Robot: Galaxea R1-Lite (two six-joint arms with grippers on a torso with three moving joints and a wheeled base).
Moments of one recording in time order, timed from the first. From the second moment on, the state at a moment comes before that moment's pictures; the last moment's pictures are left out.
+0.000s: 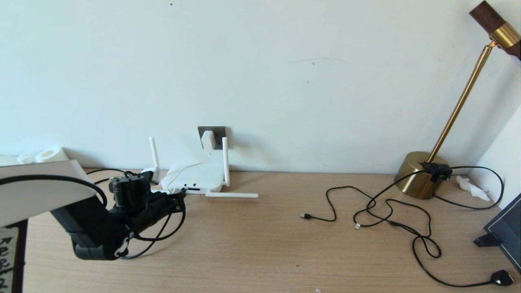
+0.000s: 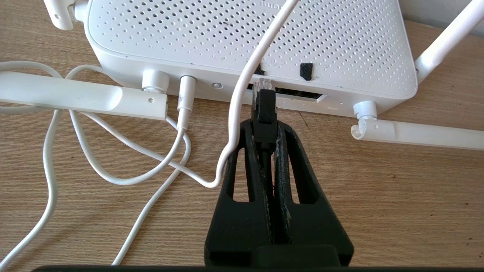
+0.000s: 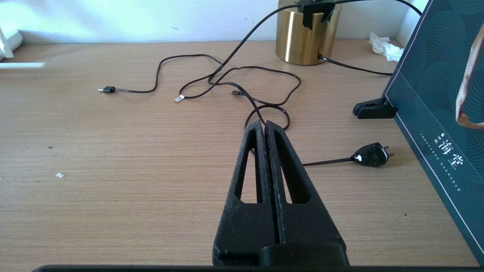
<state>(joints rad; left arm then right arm) -0.04 2.24 -0.72 -1.17 -0.12 -0.14 0.00 0.00 0.00 0.00 -0.03 0.04</state>
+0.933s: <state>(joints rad) -0.02 2.25 -0.73 -1.18 -0.12 -0.13 0.00 0.00 0.00 0.00 -0.03 0.04</state>
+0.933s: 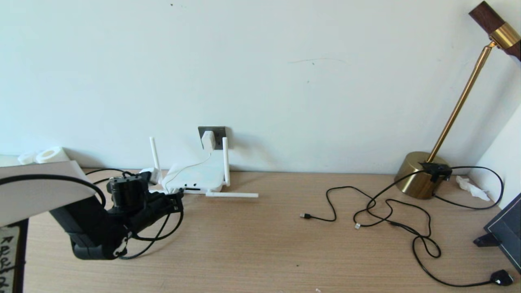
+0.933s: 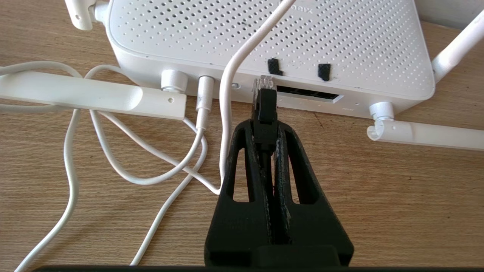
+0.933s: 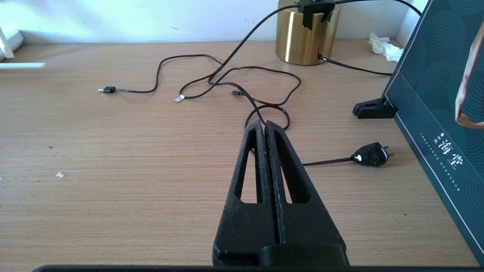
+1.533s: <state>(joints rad) -0.02 2.25 -0.70 -1.18 -0.12 -0.13 0.00 0.00 0.00 0.00 -0.03 0.04</state>
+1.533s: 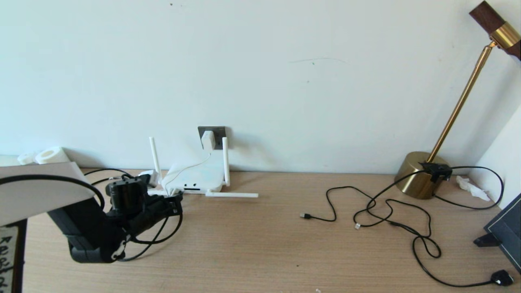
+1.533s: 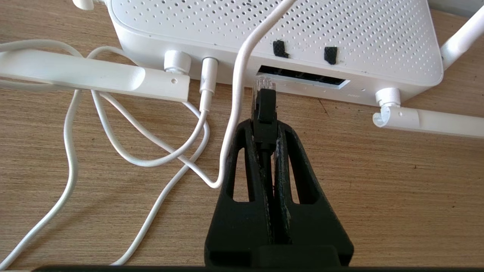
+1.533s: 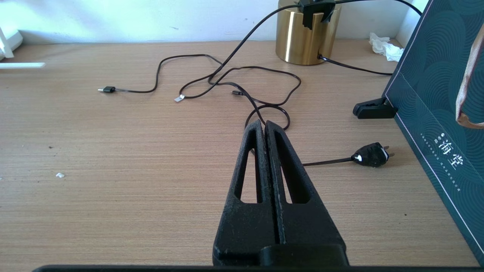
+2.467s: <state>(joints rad) -0.04 2.24 -0.69 -1.18 -0.12 -0.11 0.00 0.00 0.00 0.00 -0.03 0.04</state>
